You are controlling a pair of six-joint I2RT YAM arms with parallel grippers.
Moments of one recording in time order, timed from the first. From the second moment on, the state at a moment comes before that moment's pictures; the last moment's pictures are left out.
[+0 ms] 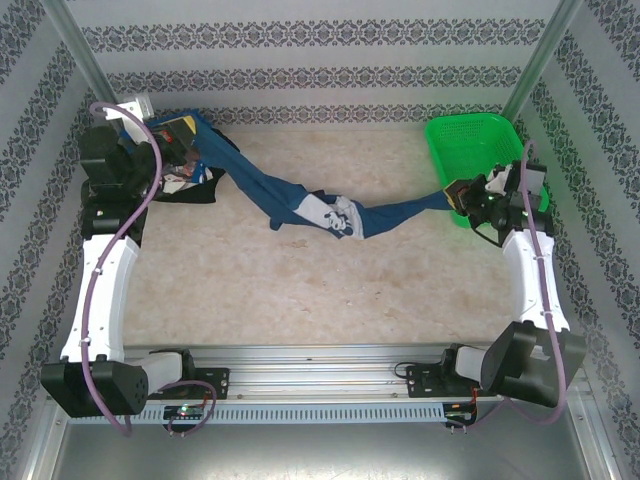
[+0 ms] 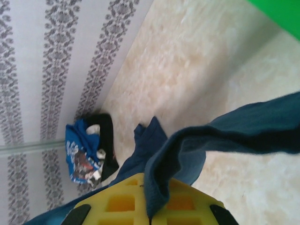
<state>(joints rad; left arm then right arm) 0.11 1.18 1.31 -0.13 0.53 -0.49 -0.28 1.24 1.09 -0.55 -0.69 0.87</state>
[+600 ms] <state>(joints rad) -0.12 1.26 1.34 -0.04 0.51 -0.59 -0.29 1.27 1.69 -0.42 -0.80 1.01</state>
